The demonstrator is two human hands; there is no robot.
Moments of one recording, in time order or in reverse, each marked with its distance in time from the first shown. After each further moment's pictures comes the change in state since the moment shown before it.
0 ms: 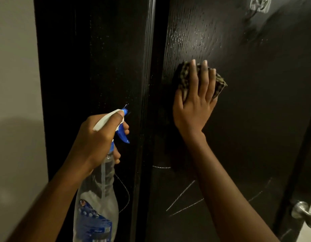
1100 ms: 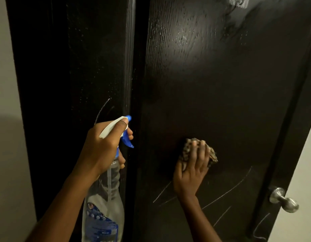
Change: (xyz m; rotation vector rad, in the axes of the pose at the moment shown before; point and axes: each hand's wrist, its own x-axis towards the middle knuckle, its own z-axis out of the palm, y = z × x) left_hand -0.017 -0.008 0.042 -0.072 -0.079 -0.032; right_hand -0.197 0.102 -0.025 -0.030 -0.133 0.152
